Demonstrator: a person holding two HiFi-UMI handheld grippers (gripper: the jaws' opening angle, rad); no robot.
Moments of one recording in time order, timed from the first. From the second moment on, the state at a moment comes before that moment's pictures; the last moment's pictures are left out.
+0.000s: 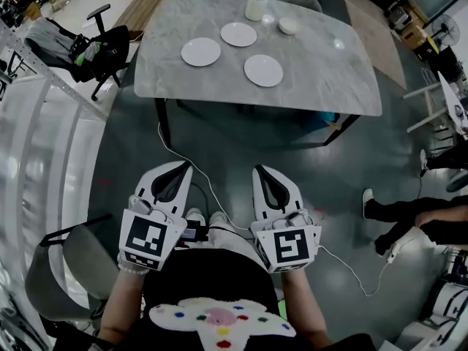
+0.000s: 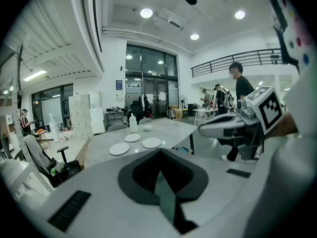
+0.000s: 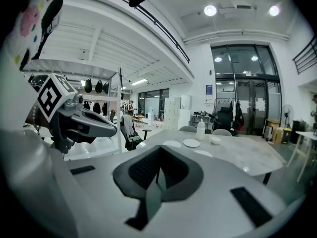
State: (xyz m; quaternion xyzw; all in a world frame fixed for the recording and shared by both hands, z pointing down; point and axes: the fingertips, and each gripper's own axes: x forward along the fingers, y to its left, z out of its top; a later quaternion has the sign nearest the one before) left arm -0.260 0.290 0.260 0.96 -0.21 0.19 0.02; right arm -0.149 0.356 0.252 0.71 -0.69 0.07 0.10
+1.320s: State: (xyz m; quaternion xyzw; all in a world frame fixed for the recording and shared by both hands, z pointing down) left arm -0.238 0.315 0.253 0.96 -0.22 0.15 0.02; right arm -0.129 0.384 0.254 0.72 -0.69 0.06 0.06
